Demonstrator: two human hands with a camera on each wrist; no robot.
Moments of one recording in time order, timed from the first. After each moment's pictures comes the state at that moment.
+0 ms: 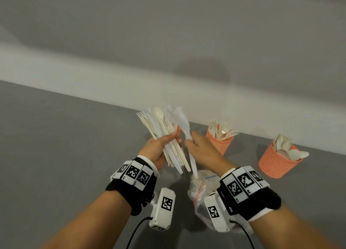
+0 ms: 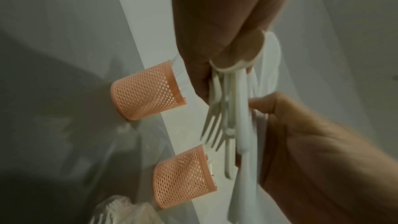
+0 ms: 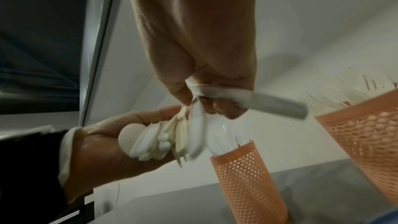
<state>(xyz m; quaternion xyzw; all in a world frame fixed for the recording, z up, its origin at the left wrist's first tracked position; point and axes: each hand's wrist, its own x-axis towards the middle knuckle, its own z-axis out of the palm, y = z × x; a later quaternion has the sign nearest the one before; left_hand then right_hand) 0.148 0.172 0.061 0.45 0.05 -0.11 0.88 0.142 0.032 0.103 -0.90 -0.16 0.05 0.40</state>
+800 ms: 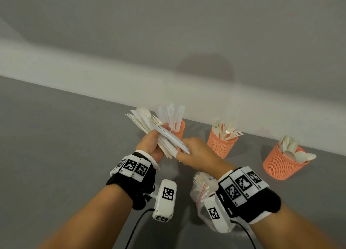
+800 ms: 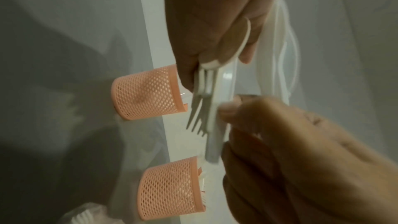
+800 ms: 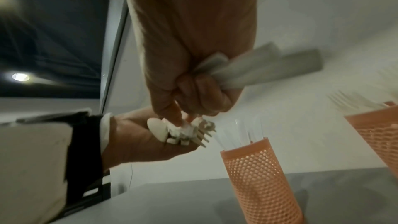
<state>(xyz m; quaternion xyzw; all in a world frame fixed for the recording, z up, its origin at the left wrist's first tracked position) 0.155 0.182 0.075 0.37 0.14 -0.06 0.92 0.143 0.042 0.094 -0.91 -0.26 0.07 0.31</state>
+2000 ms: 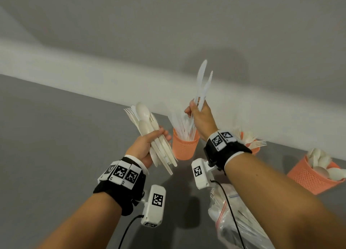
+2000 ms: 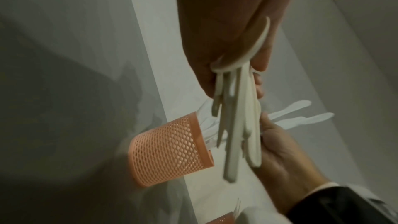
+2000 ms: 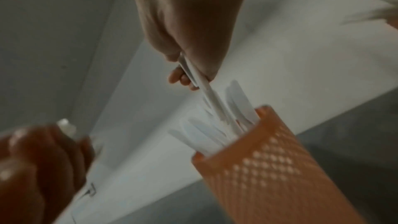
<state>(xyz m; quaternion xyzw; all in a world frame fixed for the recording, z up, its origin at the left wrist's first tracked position) 0.176 0.245 0.063 0.39 0.10 -0.06 0.91 0.275 0.098 0.091 -0.75 -0.11 -0.07 0.64</state>
